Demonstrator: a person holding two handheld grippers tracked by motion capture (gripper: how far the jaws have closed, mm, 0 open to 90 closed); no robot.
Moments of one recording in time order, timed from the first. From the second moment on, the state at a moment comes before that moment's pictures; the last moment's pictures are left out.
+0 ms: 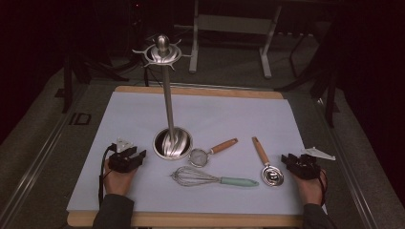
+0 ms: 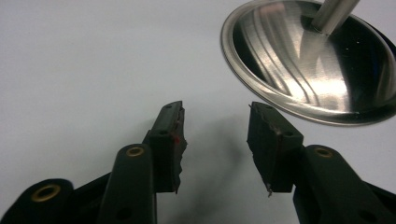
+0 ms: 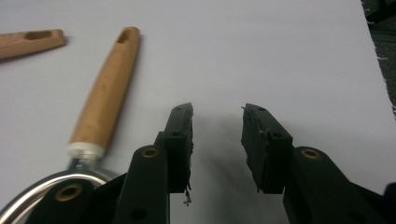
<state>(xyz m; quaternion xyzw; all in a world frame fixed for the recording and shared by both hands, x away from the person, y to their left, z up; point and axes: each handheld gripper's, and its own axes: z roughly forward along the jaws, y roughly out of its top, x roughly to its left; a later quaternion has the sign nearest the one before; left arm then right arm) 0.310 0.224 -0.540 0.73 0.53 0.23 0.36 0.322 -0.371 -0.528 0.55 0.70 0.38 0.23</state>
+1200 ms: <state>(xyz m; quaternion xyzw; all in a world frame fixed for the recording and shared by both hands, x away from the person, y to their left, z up) 0.309 0.218 -0.542 0.74 0.51 0.24 0.36 0.264 -0.259 -0.498 0.38 0.83 0.37 0.18</state>
